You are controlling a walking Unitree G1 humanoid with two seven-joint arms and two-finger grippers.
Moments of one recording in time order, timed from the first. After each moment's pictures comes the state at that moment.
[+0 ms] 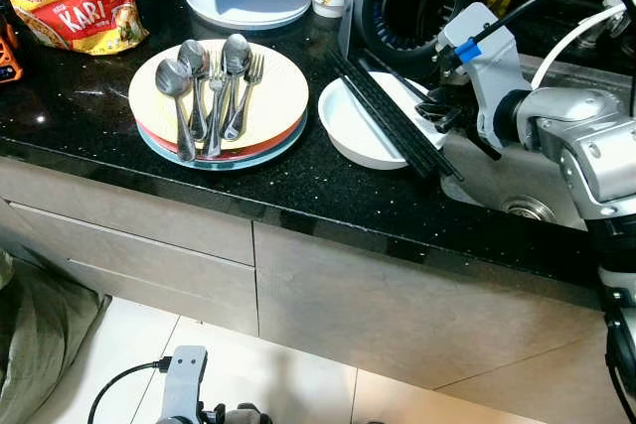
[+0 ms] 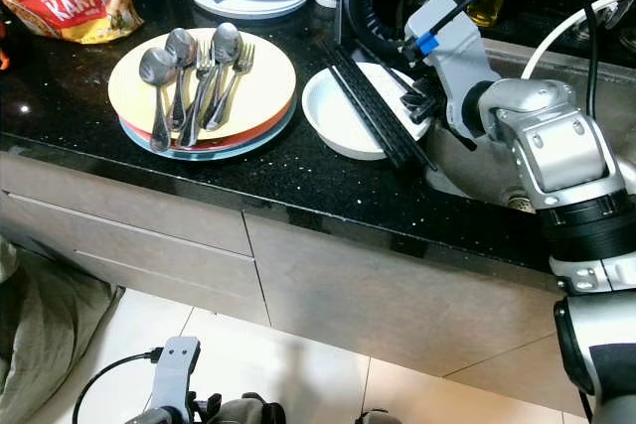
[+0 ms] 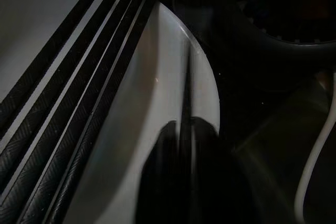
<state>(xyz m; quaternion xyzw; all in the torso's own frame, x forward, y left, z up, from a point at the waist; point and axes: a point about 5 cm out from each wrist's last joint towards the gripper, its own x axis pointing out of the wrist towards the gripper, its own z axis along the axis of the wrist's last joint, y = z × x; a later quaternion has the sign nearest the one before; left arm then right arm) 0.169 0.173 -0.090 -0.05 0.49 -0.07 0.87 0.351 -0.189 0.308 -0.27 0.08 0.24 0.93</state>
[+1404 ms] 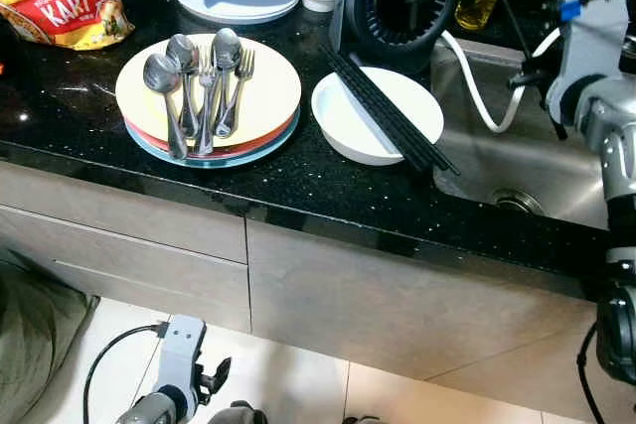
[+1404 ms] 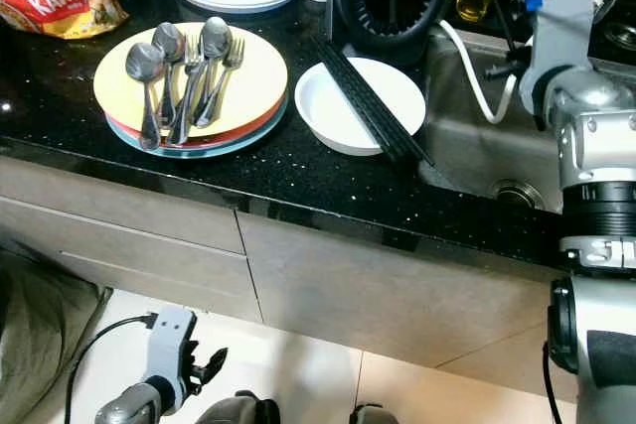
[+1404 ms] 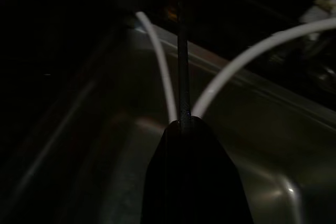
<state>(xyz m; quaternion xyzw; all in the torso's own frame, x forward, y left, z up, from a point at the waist) 0.206 0.184 -0.052 -0.01 0.28 -0.19 0.94 0.371 -0.276 0.313 -0.16 0.02 -0.04 0.99</state>
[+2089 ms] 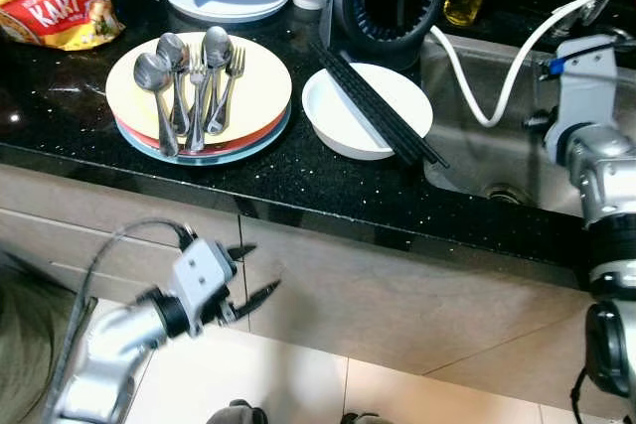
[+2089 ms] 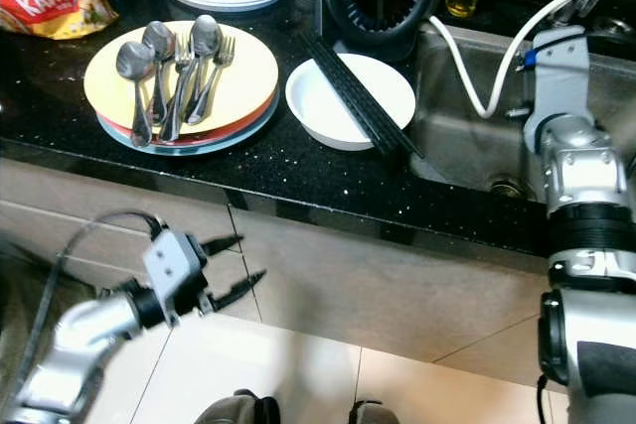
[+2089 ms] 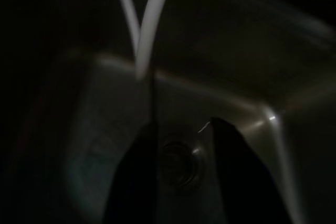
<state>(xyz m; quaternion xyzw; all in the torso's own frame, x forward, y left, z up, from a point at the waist) 0.237 0.154 0.141 0.15 -0.03 -0.48 0.86 0.378 -0.291 0.245 -0.15 0.10 -0.13 0.97</state>
